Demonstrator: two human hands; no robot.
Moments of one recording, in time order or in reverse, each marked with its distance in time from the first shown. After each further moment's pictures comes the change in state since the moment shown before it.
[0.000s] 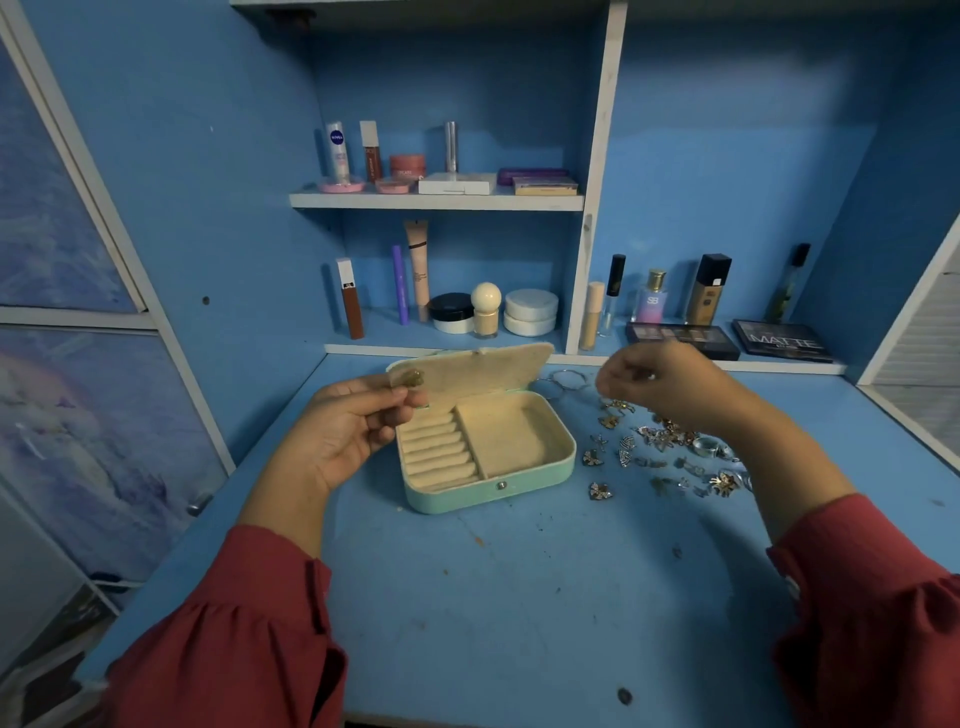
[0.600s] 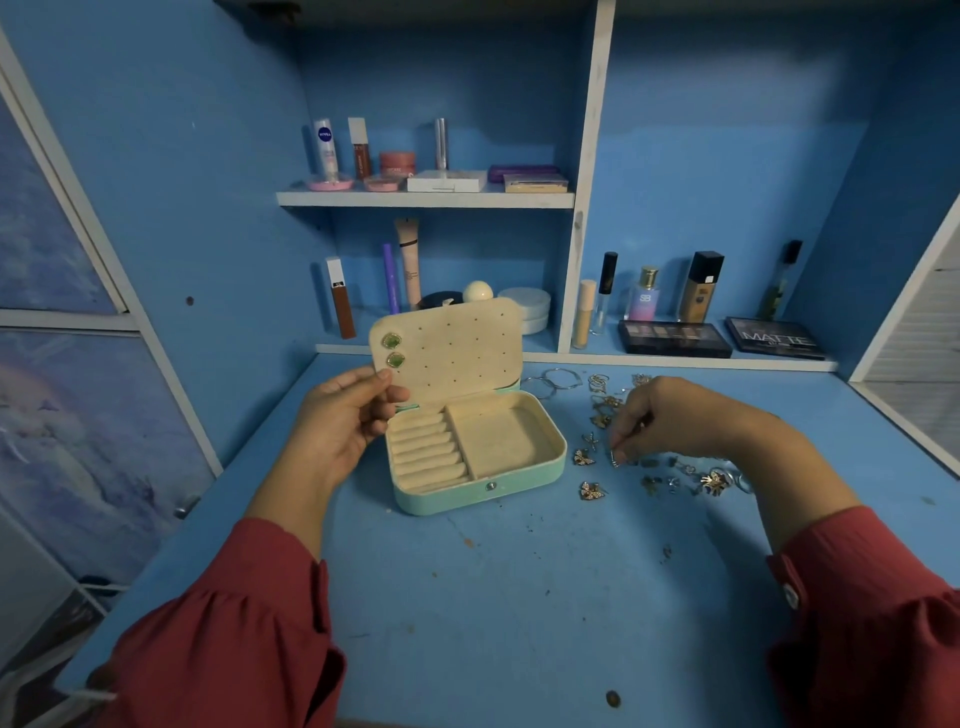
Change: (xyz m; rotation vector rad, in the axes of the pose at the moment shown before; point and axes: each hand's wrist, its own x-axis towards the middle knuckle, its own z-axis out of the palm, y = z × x) left_hand 0.018 -0.011 0.006 -0.051 0.135 0.070; right_hand -0.009 0.017 0.000 -0.139 -0.302 0.167
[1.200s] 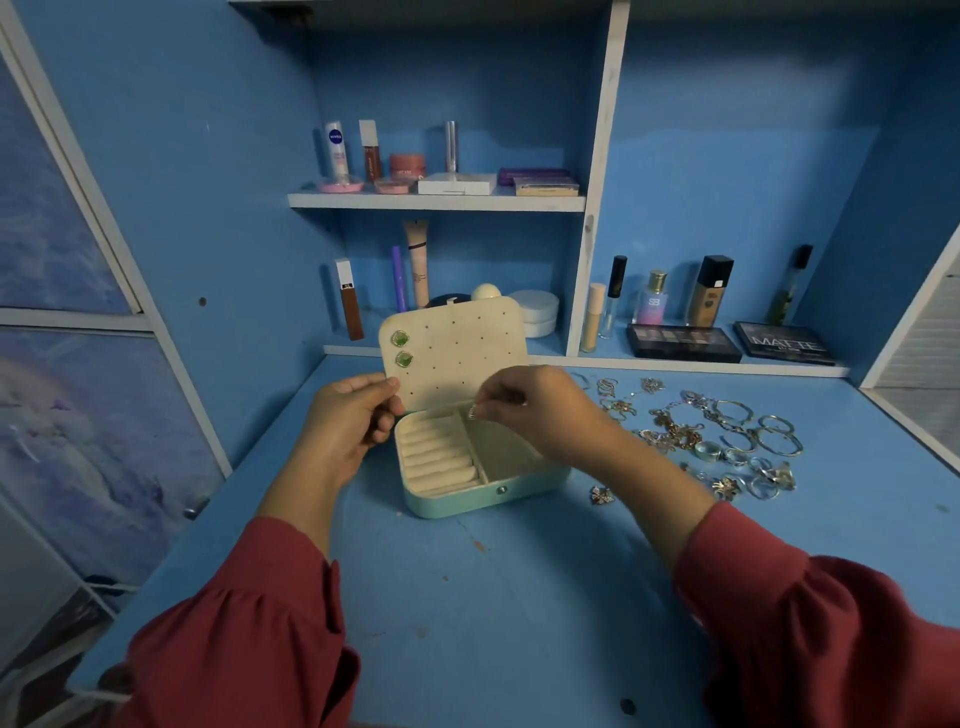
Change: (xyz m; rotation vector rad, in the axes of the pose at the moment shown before) left_hand 0.009 -0.004 -0.007 0.132 0.033 0.023; right_hand 0.033 -0.101 0.058 0.274 0.249 -0.287
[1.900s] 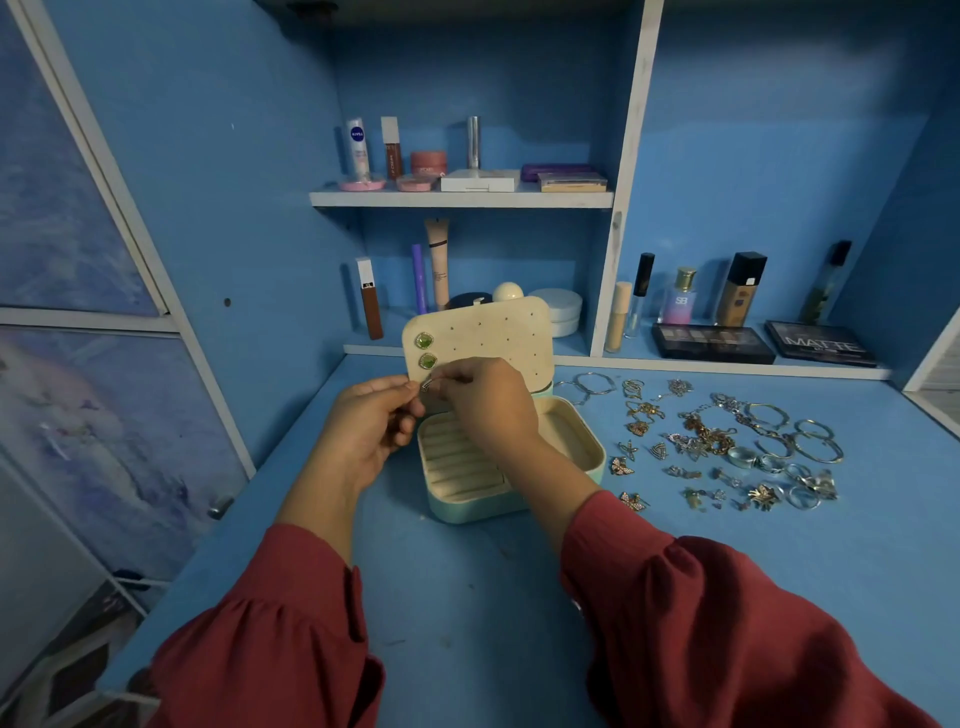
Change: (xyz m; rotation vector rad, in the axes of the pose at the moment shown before) left_hand -0.005 0.004 -0.002 -0.033 -0.034 -0.032; right_hand 0.048 -0.030 0.068 0.187 0.232 0.209
